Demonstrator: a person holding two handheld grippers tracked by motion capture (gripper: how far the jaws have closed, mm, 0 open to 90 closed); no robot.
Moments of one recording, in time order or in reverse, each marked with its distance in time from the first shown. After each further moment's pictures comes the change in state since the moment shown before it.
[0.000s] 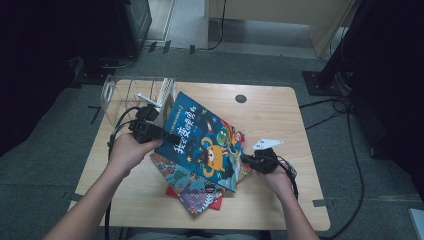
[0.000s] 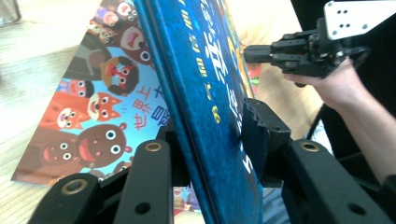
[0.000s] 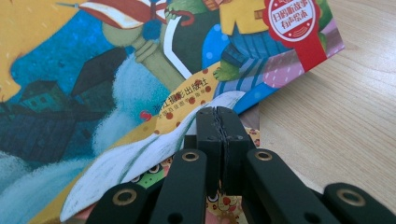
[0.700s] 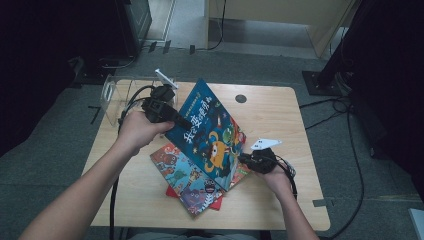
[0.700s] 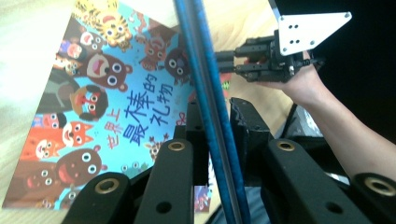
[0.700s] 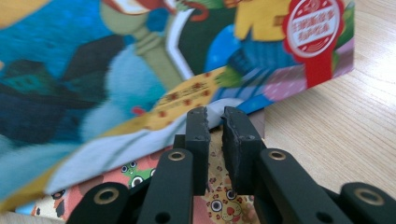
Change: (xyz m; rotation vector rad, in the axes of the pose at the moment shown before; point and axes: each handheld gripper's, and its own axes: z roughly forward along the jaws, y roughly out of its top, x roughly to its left) left arm -0.040 0.050 -0.015 0.104 -0.020 0.059; right arm 0.002 0.003 0.002 -0.001 0.005 -0.034
